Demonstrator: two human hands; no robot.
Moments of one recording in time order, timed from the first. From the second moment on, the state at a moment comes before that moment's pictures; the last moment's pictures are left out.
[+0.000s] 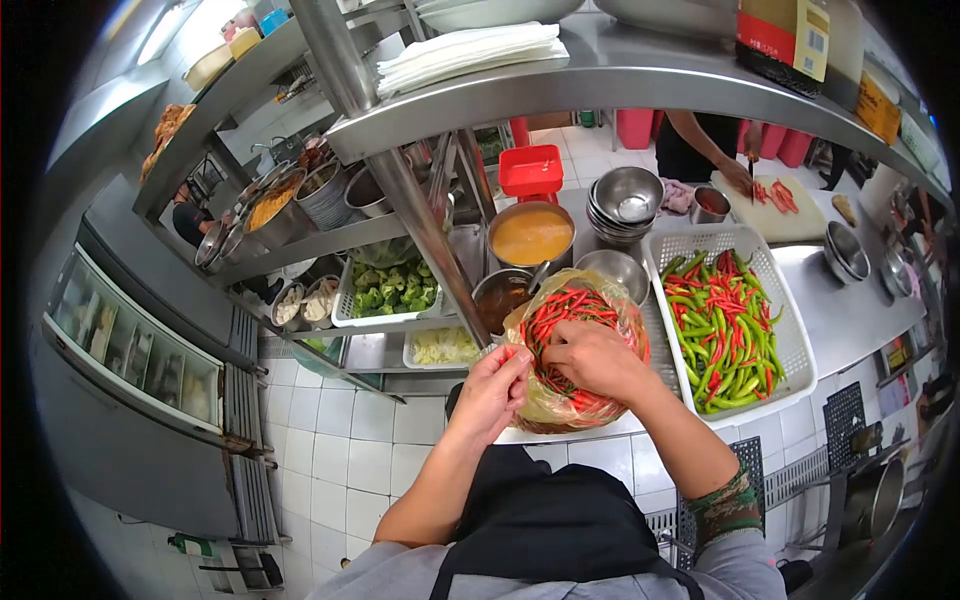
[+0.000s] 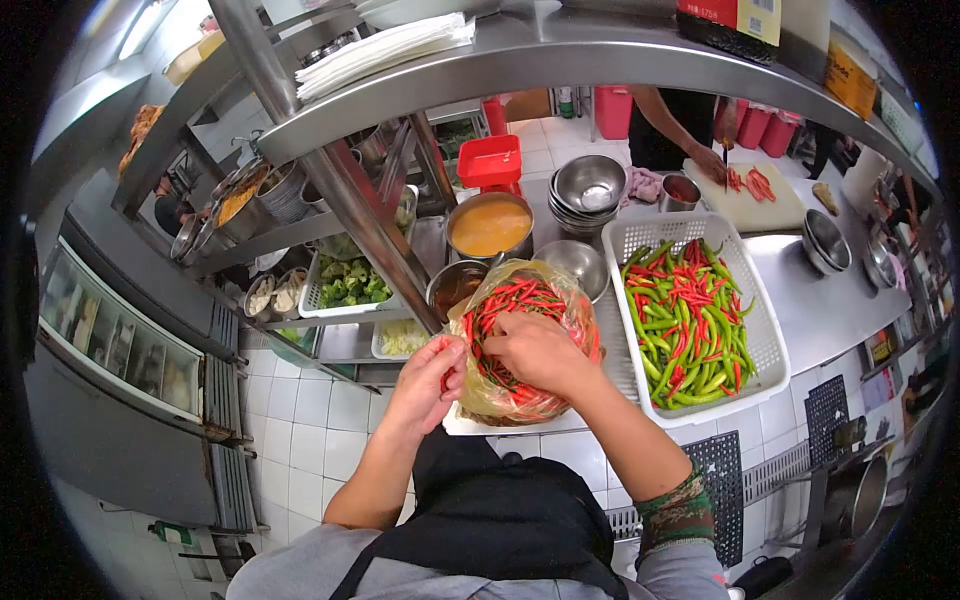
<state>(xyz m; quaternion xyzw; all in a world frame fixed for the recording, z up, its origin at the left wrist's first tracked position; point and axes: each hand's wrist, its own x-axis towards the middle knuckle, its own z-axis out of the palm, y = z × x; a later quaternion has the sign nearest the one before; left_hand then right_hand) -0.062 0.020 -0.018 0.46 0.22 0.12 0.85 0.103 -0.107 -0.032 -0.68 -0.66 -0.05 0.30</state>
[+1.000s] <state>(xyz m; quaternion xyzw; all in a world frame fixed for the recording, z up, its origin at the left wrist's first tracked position) -0.061 -0.007 -0.011 0.29 0.19 0.05 0.94 0.075 -0.120 -0.015 -0.73 -0.45 -0.08 0.51</state>
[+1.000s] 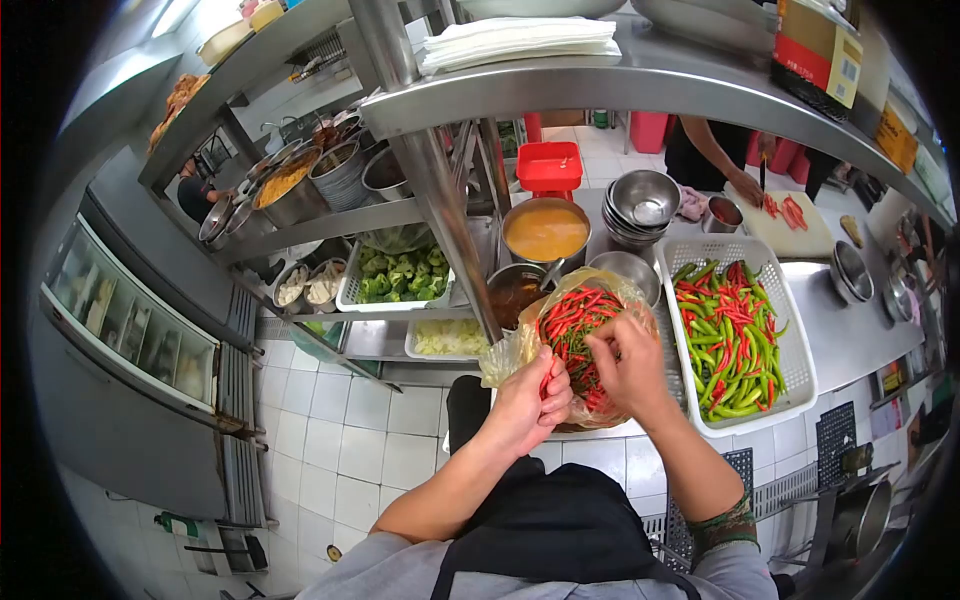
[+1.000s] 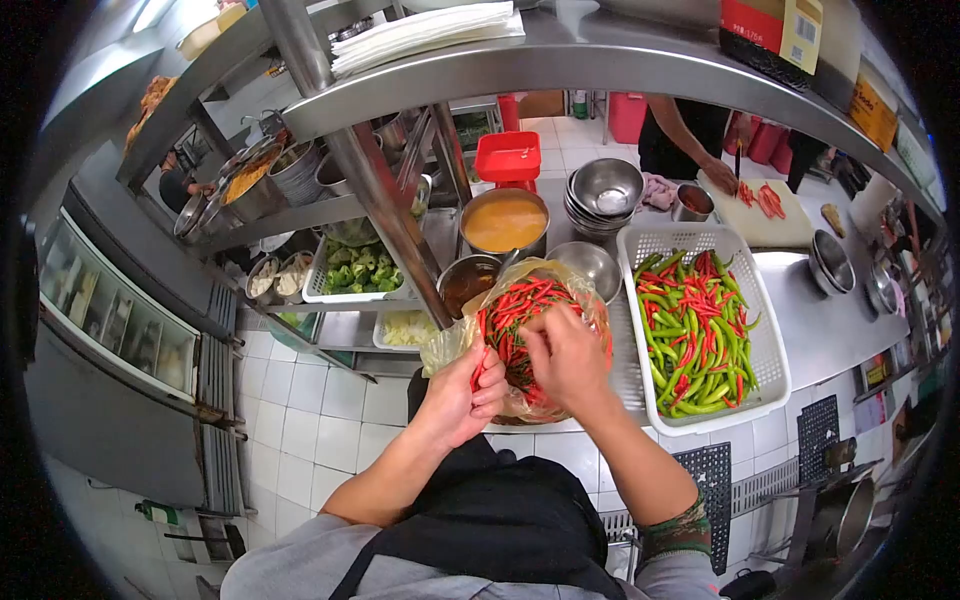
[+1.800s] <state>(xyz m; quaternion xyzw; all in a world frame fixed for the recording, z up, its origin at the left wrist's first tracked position) -0.070 0.009 -0.030 0.26 0.14 0.00 0.96 0.138 -0.091 0.000 -0.72 -0.59 -0.05 0.37</state>
